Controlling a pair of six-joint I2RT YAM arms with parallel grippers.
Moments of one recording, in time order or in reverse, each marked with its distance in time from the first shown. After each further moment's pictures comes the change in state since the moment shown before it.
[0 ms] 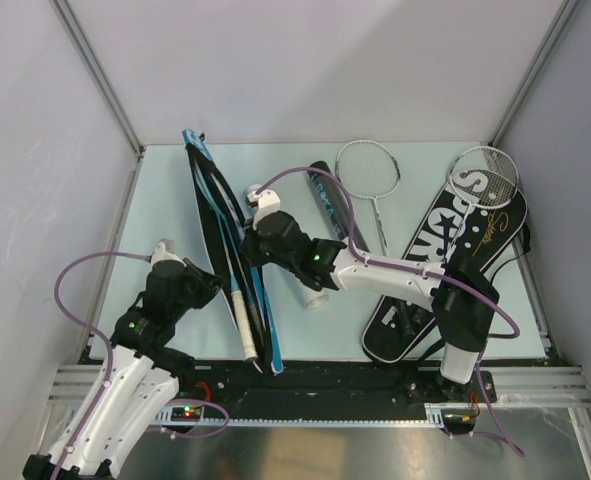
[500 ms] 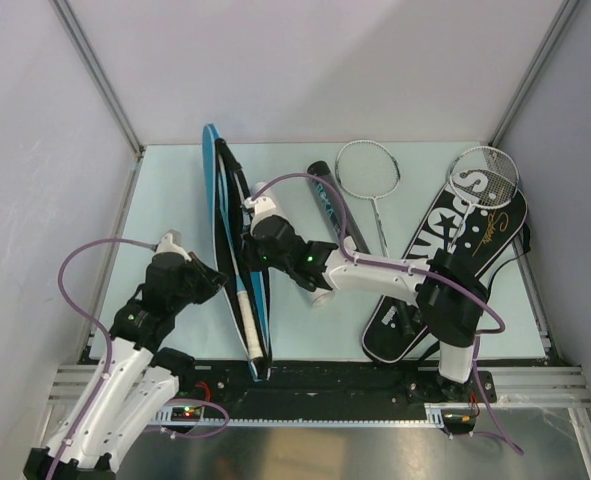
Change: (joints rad) left arm 0.002 0.056 0.060 0.001 0.068 0.116; right arm -0.006 0.067 0.002 0.001 -0.034 0.003
